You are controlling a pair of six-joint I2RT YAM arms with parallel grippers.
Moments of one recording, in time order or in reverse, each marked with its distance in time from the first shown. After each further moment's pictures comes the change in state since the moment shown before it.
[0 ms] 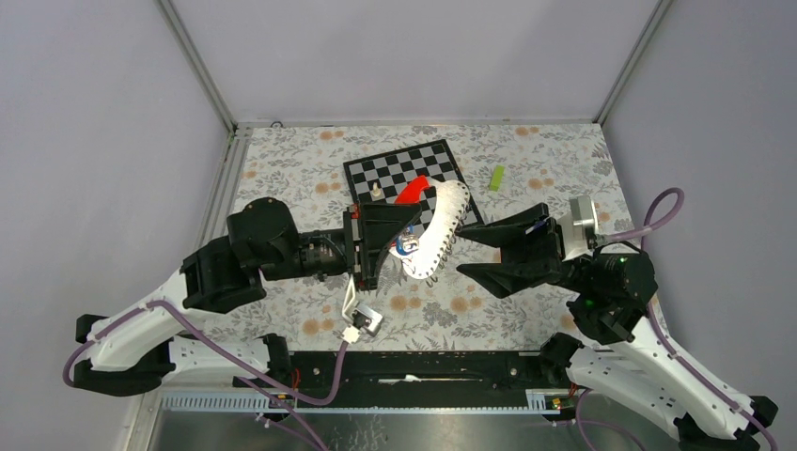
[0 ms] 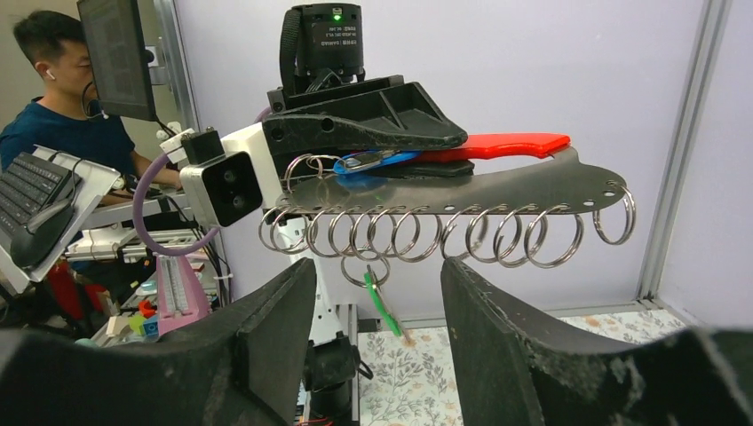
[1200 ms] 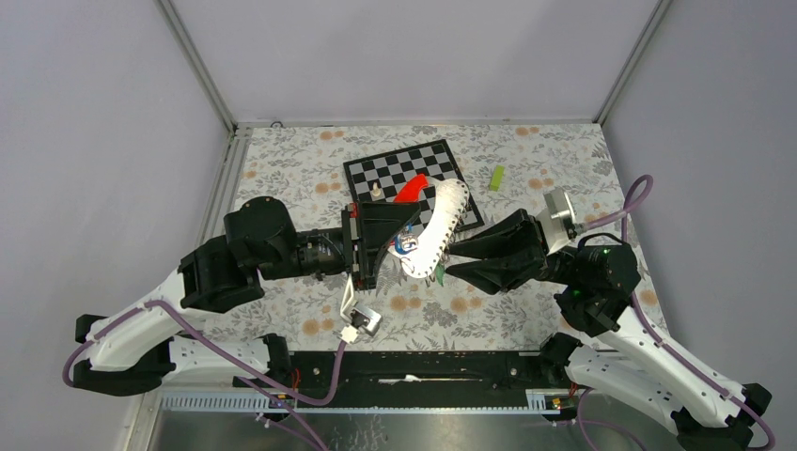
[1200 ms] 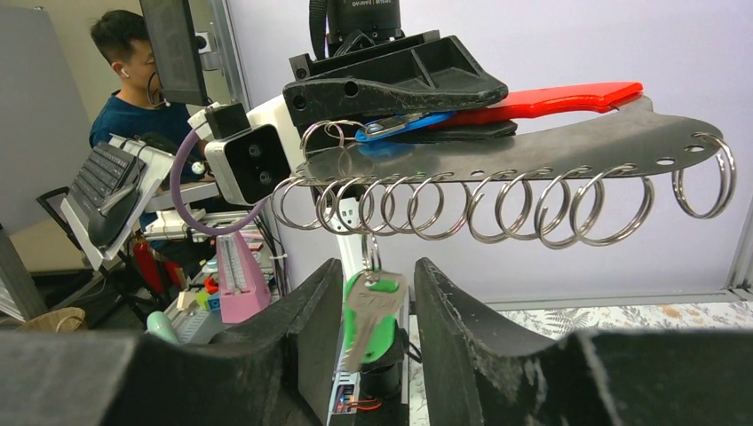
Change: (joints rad) left arm 0.000 0.002 0.019 -0.012 0.001 0.000; right arm 0.000 0.070 -0.014 0.086 -0.109 0.113
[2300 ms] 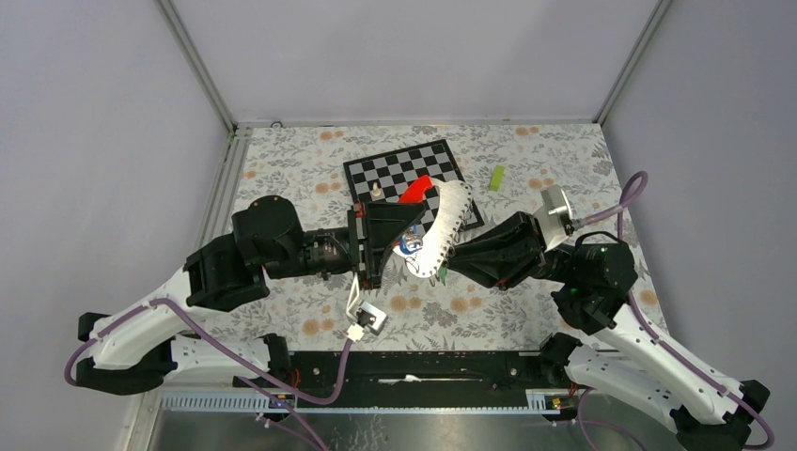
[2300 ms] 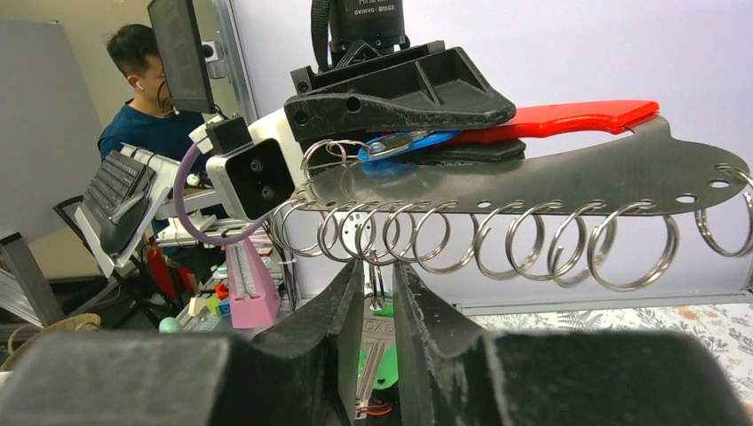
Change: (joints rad) left arm 0.000 0.018 0.000 0.000 -0.001 -0.007; right arm 0.000 0.020 0.000 0.031 0.000 0.035
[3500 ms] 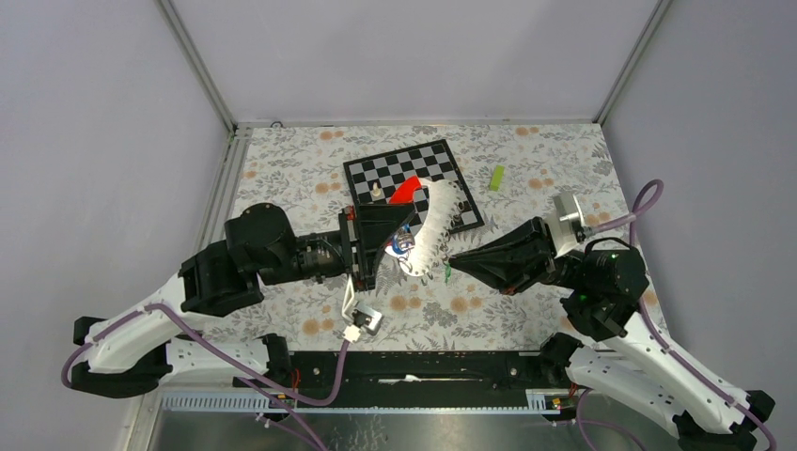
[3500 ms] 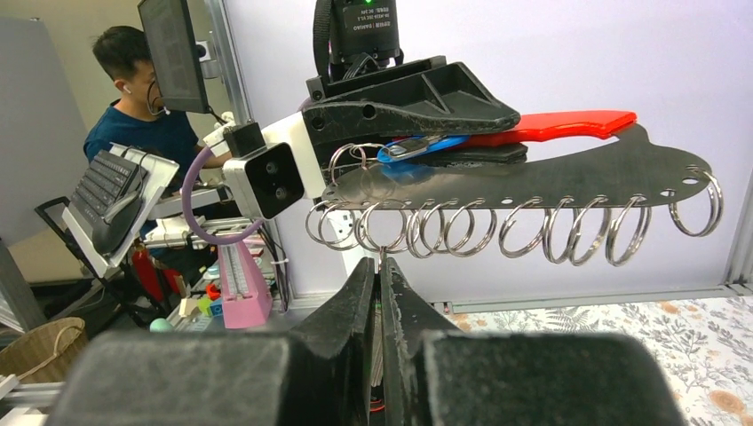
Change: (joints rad) left arm 0.000 -0.047 -0.050 0.015 -0.058 -0.012; right arm 0.000 -0.056 0.000 -0.067 0.013 -0.020
